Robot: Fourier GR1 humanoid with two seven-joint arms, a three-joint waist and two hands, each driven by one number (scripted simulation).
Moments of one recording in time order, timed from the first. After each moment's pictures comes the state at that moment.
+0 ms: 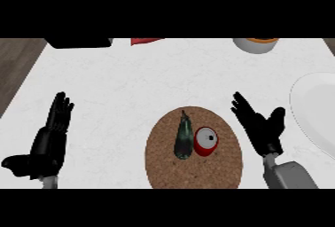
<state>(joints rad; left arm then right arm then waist) 0.03 0.33 -0.17 -1.62 0.21 0.35 -0.12 -0.16 -0.28 0.26 -1.36 -0.33 -0.09 0.14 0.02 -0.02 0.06</state>
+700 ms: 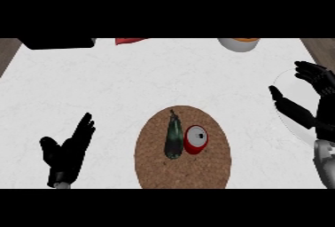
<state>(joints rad) 0.07 0.30 -0.24 -1.49 0.30 0.26 0.11 -0.19 -0.45 0.06 -1.62 0.00 -0.51 0.04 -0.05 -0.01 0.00</state>
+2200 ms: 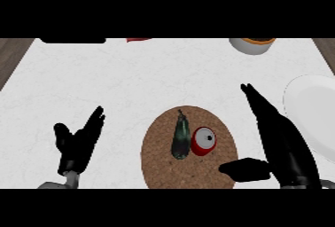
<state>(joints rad) -0.01 0.25 -0.22 -1.44 0.27 0.18 0.18 -0.30 -0.50 0.52 -2.05 0.50 -0.06 1.06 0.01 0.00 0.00</state>
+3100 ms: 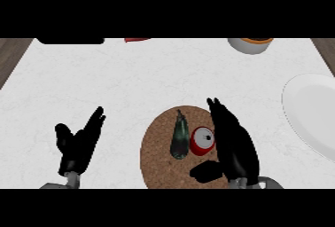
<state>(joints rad) 0.00 0.21 -0.19 -1.46 0.22 0.16 0.20 -0.26 -0.21 0.61 -1.85 0.71 0.00 1.05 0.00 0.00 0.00</state>
